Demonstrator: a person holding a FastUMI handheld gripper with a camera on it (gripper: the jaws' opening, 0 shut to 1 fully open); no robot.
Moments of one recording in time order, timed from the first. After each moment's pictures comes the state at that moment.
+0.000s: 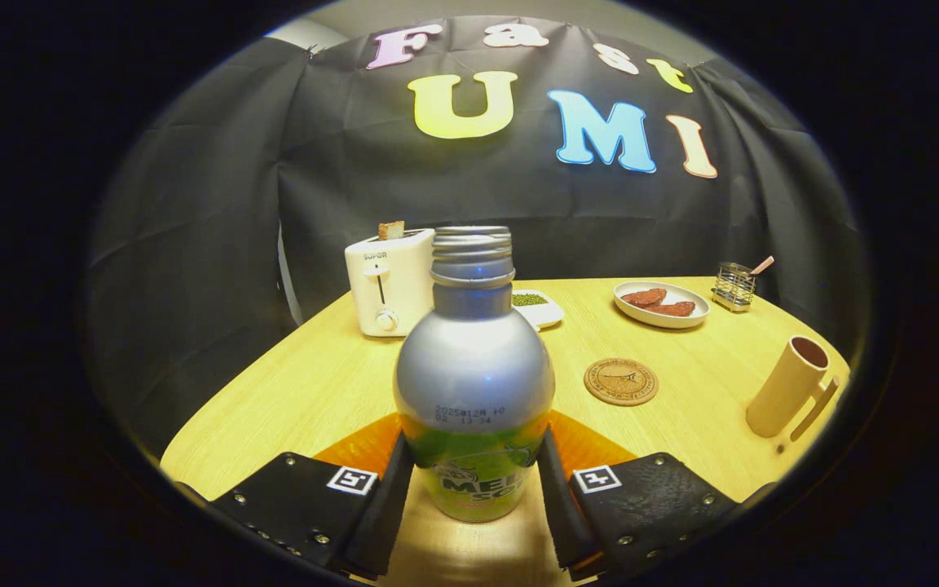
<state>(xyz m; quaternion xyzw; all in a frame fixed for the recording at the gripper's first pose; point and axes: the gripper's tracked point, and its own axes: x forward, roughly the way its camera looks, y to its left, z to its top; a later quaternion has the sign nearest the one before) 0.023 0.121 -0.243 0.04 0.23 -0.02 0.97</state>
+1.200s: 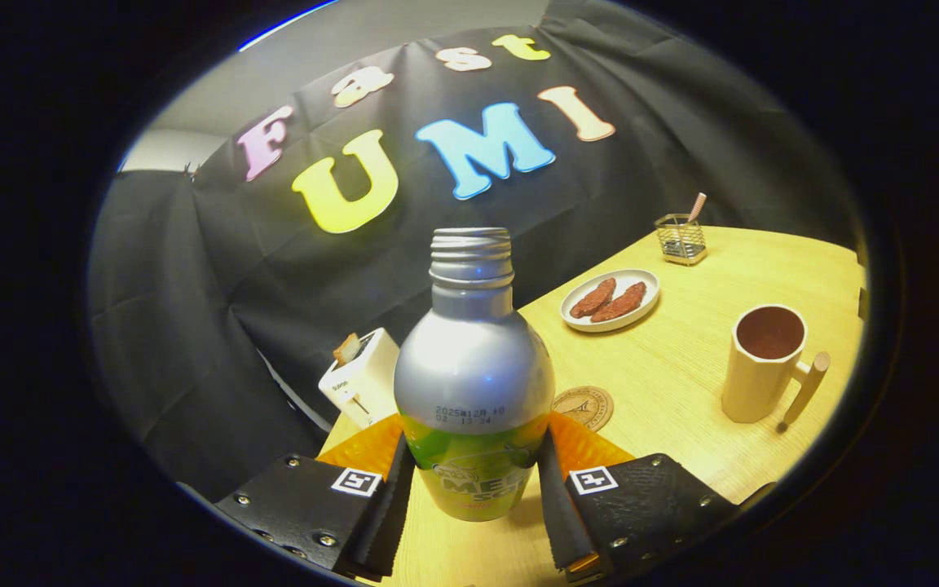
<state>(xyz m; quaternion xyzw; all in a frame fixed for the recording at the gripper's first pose) 0.023 0.012 -0.166 0.28 0.16 -0.08 0.94</state>
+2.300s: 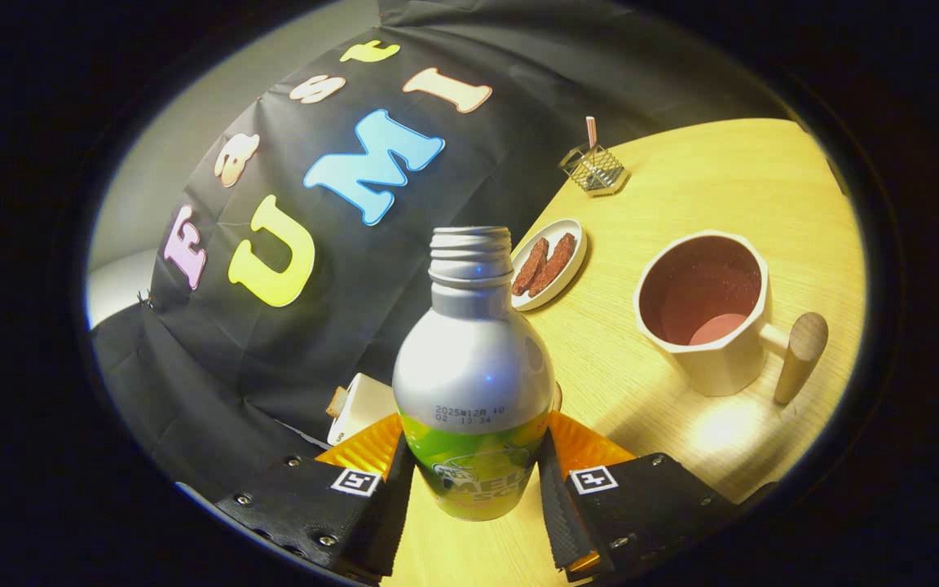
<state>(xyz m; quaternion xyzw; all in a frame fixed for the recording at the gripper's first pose) 0.015 -0.064 -0.203 0.48 0.18 -0.09 0.85</state>
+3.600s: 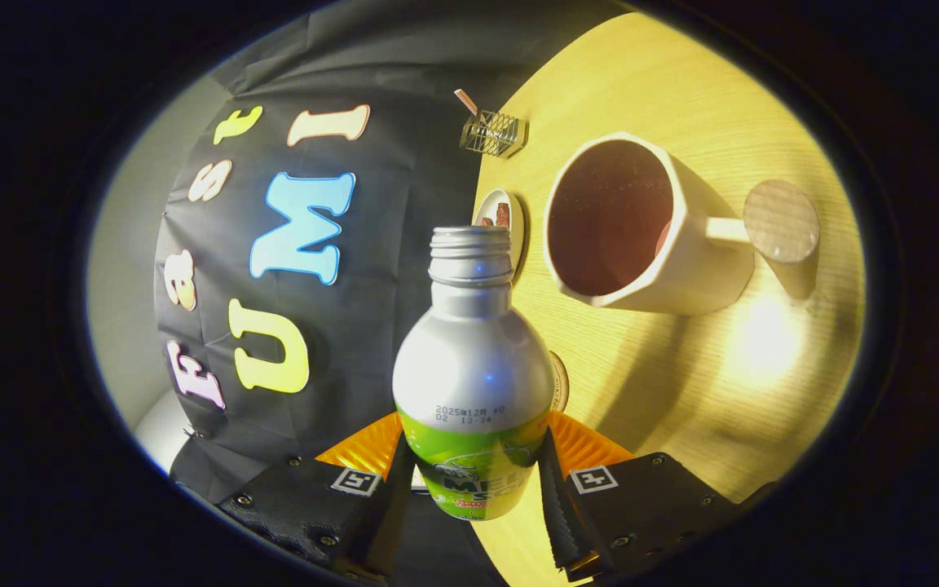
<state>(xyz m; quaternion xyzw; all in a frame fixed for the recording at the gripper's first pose) 0.015 -0.071 -0.209 0.67 0.16 -0.12 0.72</state>
